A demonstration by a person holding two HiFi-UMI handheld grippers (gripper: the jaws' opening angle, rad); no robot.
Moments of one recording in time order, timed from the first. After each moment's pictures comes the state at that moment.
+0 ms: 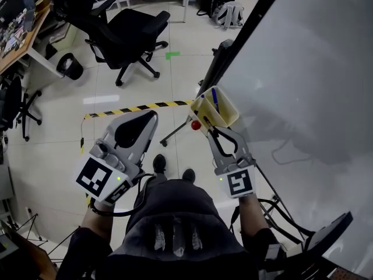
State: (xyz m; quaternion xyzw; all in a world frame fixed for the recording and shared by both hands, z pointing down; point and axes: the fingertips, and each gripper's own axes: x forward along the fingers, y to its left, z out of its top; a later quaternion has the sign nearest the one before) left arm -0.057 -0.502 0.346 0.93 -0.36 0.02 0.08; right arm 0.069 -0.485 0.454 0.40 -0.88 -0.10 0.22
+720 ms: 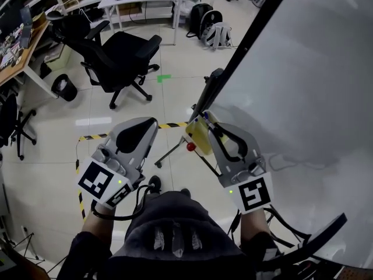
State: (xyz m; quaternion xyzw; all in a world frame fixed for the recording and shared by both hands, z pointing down) left arm -0.057 -0.532 0.315 0.94 -0.34 -0.01 0.05; right arm 0.050 -0.516 0.302 0.44 -0.89 -0.12 0.08
